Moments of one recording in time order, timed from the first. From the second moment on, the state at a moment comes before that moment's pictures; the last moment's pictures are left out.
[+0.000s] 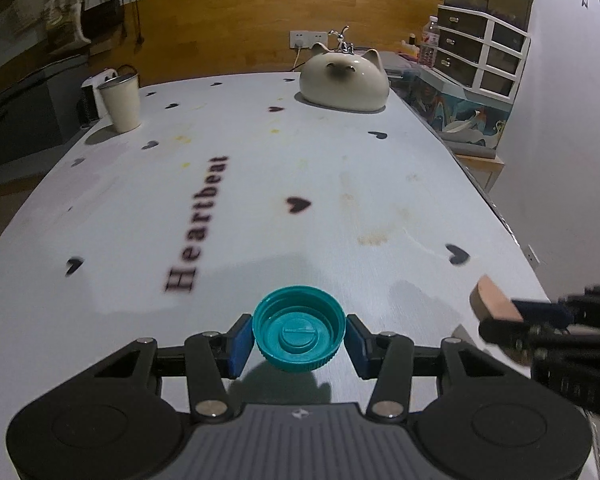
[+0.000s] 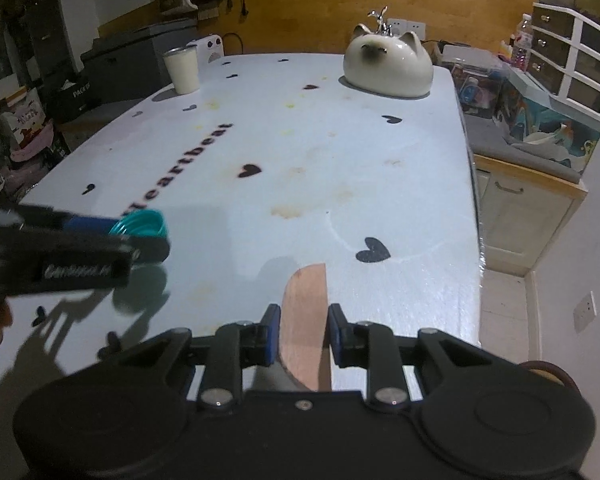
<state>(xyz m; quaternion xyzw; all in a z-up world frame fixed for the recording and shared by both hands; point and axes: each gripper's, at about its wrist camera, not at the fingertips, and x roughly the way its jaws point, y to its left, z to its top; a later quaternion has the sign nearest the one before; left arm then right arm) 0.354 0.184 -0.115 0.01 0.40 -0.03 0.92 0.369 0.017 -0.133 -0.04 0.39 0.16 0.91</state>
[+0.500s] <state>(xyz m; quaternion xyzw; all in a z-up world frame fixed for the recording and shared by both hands) 0.264 0.179 -0.068 -0.01 0.37 -0.01 0.93 0.304 0.001 -0.085 -0.03 0.36 0.16 0.92</state>
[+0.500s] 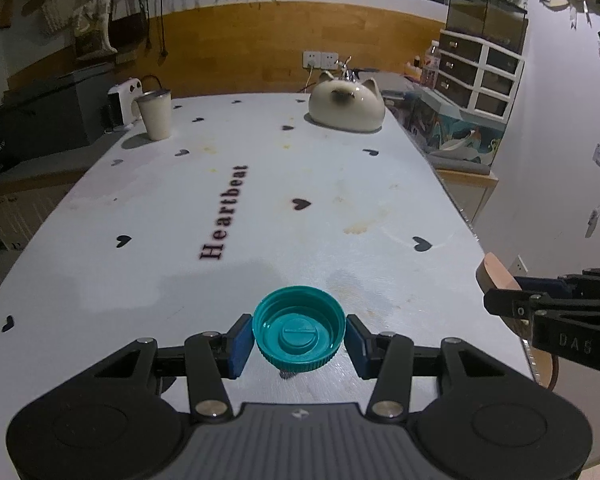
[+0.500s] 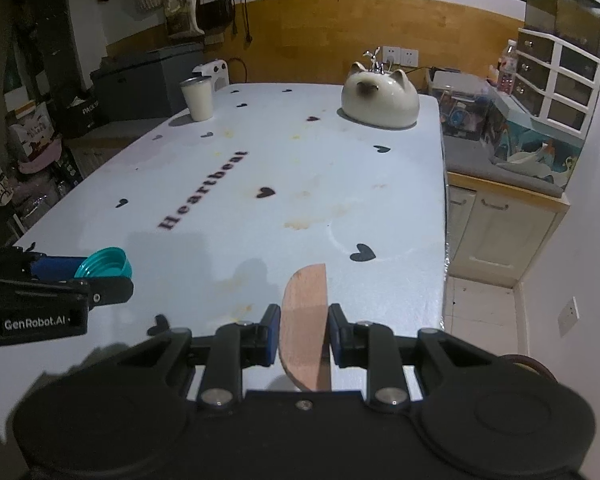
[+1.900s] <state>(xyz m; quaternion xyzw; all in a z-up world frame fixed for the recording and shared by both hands) 0.269 -0.062 -0.046 0.02 0.37 -0.06 0.93 0.269 -0.237 -0.055 0.00 0.34 0.12 0.93</state>
